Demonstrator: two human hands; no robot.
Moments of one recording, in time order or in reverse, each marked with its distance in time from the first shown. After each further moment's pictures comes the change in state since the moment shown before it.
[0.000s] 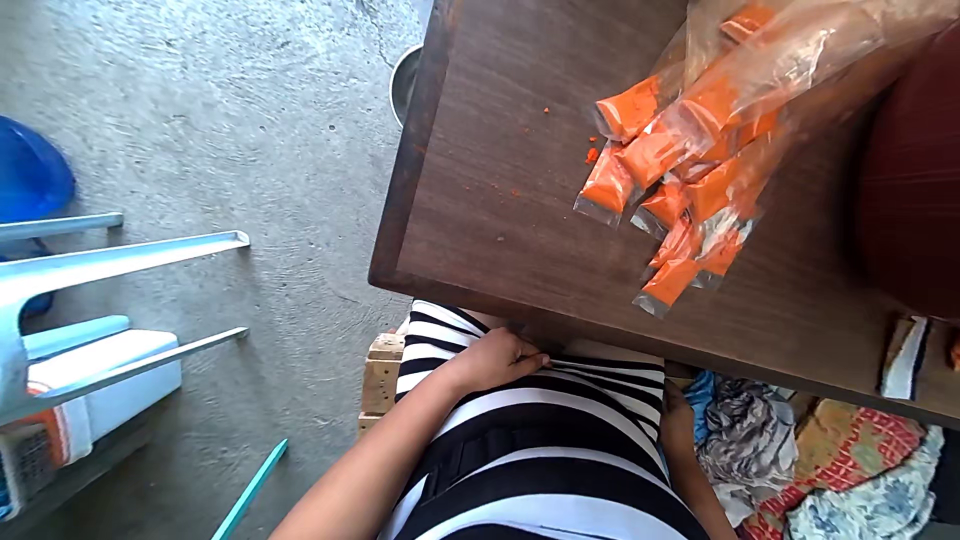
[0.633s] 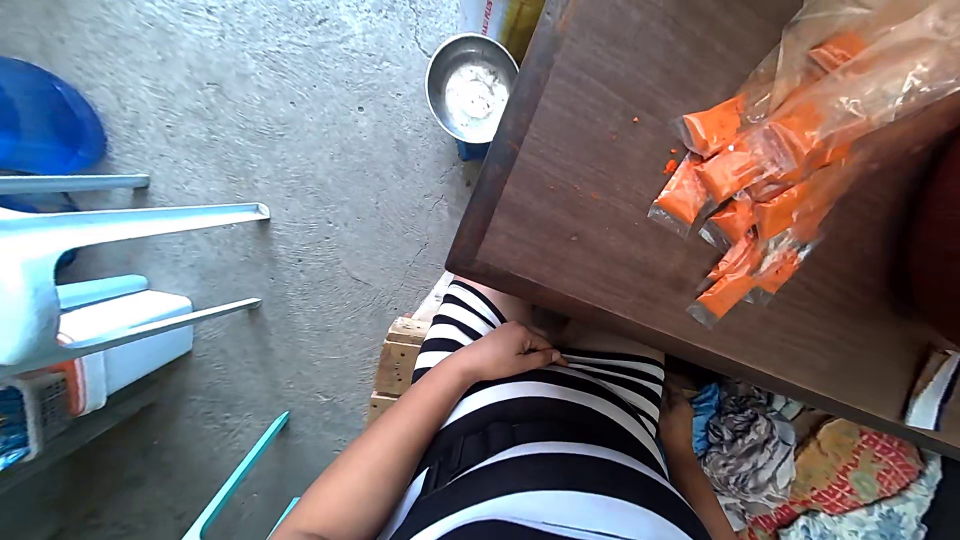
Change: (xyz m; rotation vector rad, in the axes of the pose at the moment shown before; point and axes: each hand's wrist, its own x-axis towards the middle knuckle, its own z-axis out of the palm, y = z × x) left_hand -0.009 -0.010 -0.006 -0.167 0.022 0.064; right_hand 0.009 -0.024 0.000 -0.098 -0.056 -0.033
